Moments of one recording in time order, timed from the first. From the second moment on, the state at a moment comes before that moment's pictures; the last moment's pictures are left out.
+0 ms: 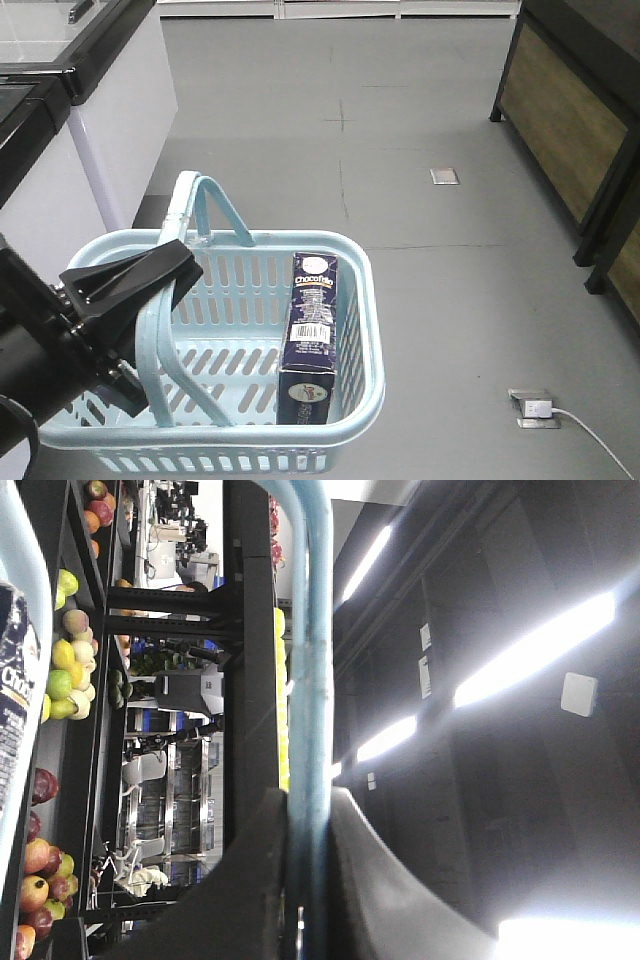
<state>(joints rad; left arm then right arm) -0.48 1.02 -0.33 0.41 -0.85 -2.08 -0.04 -0.01 0.03 -0.07 0.14 0.11</state>
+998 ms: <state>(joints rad) -0.48 1.02 -0.33 0.41 -0.85 -2.08 -0.04 -0.01 0.03 -0.07 0.14 0.11</state>
